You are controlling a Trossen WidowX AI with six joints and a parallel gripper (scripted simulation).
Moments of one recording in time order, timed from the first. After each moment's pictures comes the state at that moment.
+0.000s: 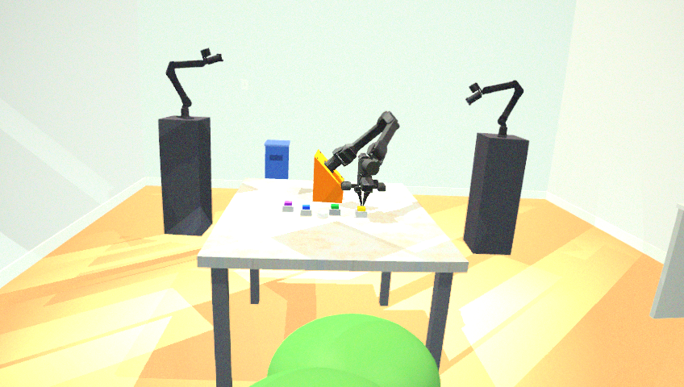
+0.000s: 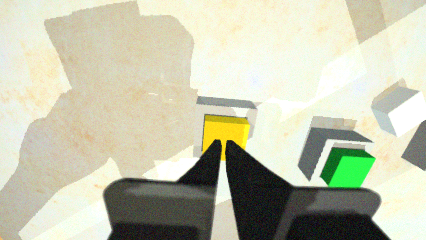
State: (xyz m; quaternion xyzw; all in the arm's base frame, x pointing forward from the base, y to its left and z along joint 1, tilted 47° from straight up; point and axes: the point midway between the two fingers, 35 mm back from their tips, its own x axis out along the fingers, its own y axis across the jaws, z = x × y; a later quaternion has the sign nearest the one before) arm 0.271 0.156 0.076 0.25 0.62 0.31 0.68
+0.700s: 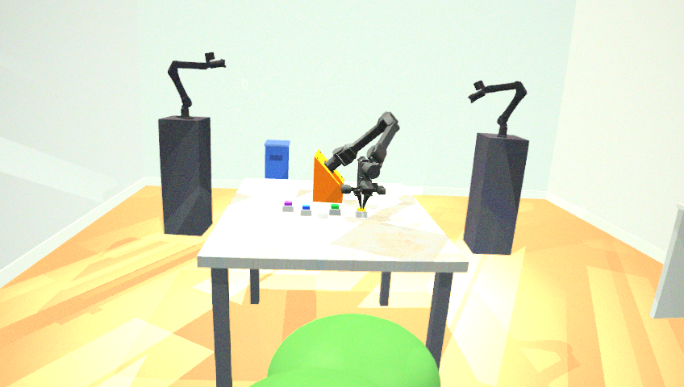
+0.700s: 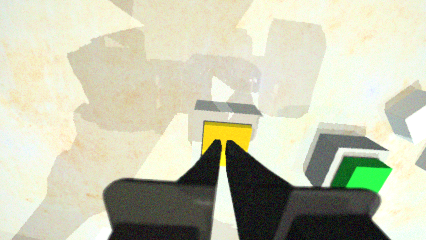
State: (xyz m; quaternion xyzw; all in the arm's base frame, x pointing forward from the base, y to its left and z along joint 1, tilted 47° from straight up) arm 0.270 0.166 0.066 0.25 0.62 0.31 0.68
